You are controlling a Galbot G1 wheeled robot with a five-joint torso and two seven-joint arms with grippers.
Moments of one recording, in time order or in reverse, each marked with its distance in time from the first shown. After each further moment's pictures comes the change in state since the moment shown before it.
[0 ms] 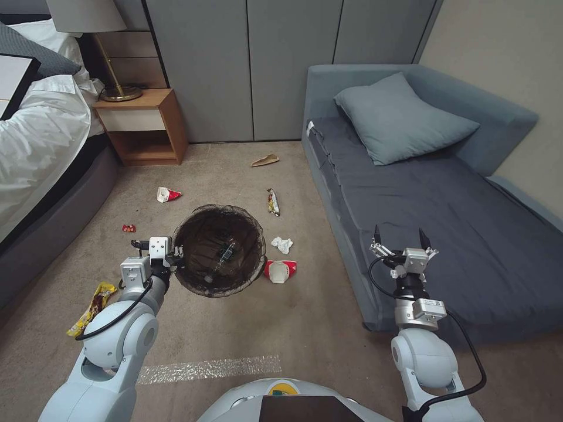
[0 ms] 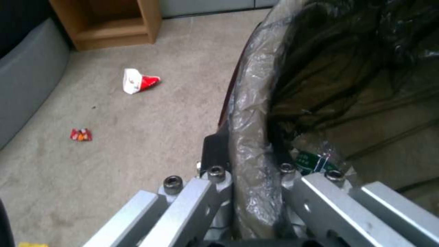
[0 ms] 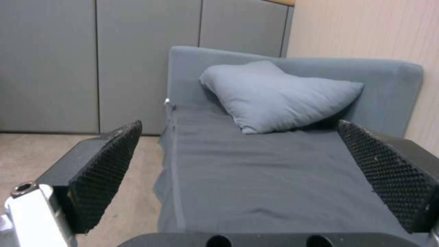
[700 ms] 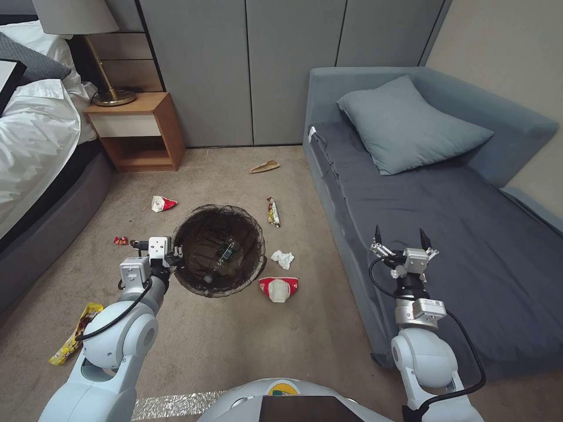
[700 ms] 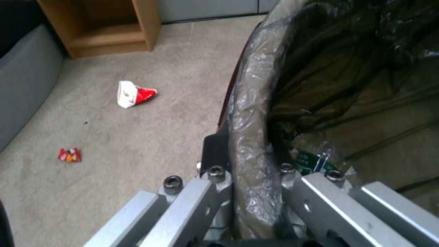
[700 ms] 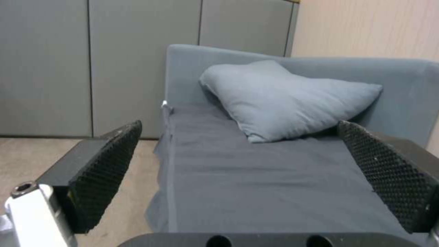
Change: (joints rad) left arm -0.001 -0.007 -0.004 0.001 0.004 -0.001 0.000; right arm 0.004 0.000 0.003 -0.008 -0.002 0.003 0.003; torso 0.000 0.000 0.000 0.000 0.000
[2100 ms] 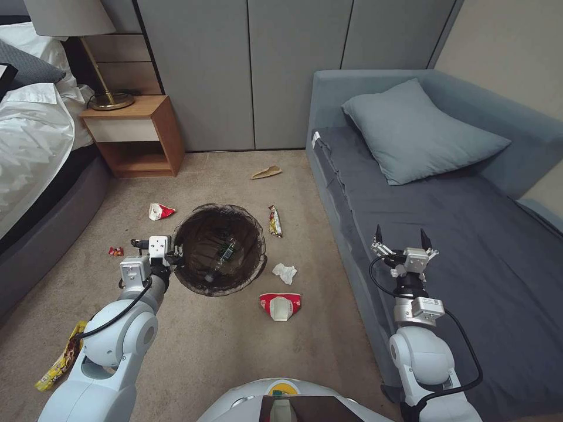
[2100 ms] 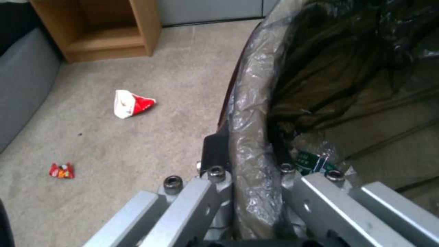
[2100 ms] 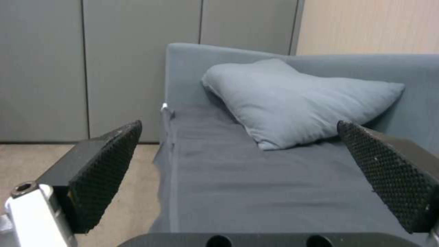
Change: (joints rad) left arm -0.008 0.007 -0.001 0.005 -0.013 0.005 0.002; right arm 0.013 0.000 -0.005 -0.020 0.004 0.008 0.021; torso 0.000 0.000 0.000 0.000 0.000
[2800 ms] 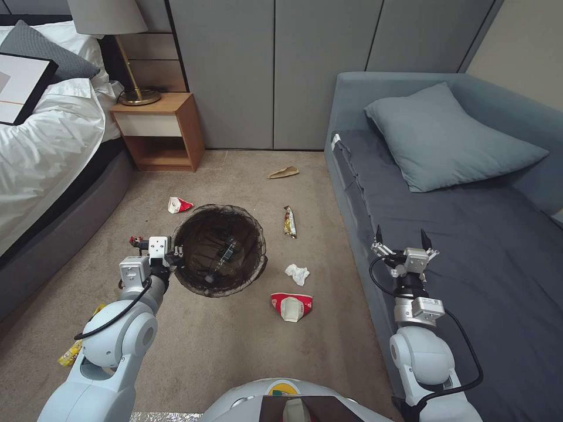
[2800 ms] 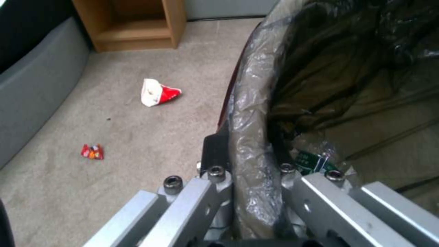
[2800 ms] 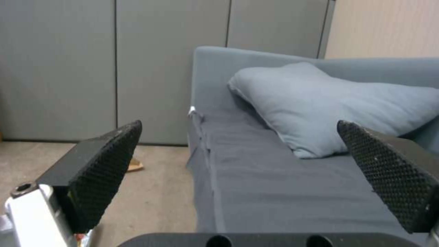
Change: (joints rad) left arm 0.005 -0.004 -0.004 -0.003 0.001 0.000 0.010; right arm 0.001 -0.002 0.002 -0.003 -0.001 0.002 0.001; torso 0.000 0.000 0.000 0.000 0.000
